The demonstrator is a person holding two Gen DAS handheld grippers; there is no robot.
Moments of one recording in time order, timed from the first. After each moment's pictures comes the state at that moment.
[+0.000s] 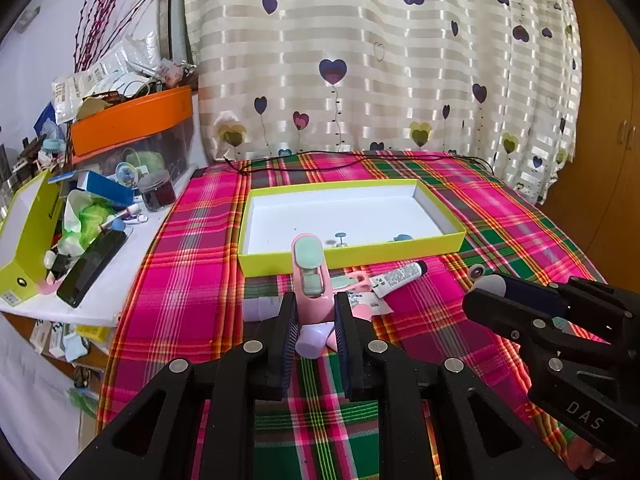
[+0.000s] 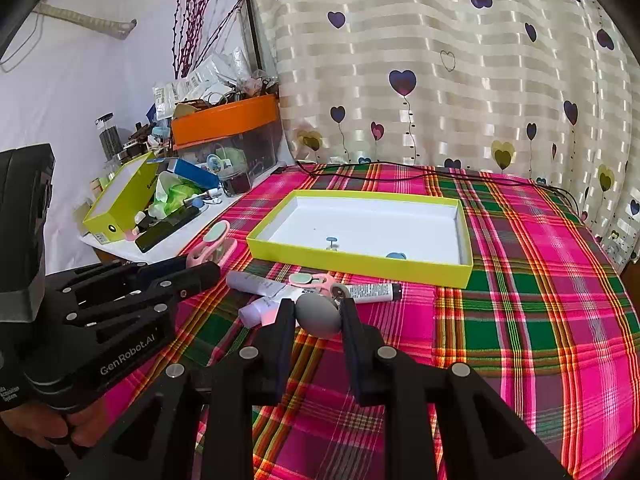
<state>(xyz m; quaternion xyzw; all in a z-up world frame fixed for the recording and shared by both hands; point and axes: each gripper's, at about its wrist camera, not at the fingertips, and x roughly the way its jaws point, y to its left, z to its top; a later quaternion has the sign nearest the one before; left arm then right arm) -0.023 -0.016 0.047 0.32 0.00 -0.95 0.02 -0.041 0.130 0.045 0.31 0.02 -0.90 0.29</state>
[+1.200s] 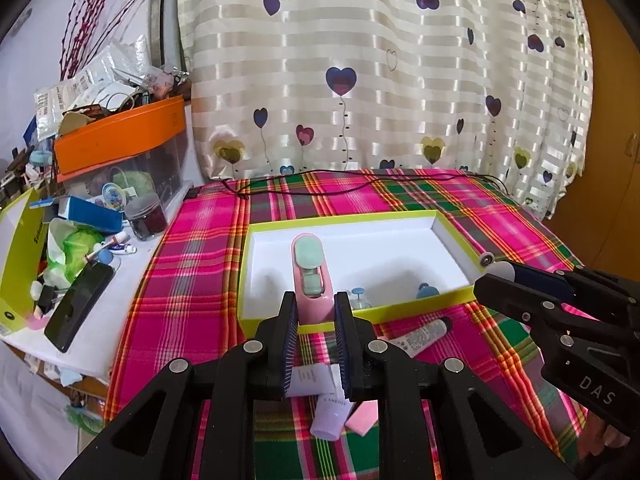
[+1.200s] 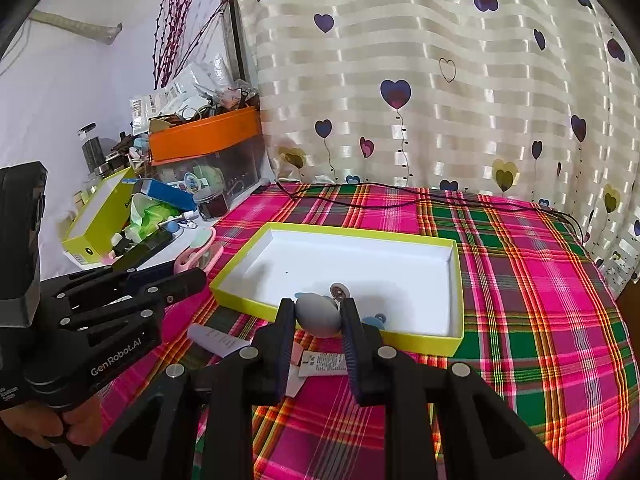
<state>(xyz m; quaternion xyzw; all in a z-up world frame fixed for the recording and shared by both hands) -0.091 -0.034 0.059 0.32 0.01 -0.95 0.02 -0.118 0.120 0.059 0.31 0.03 -0.91 0.28</state>
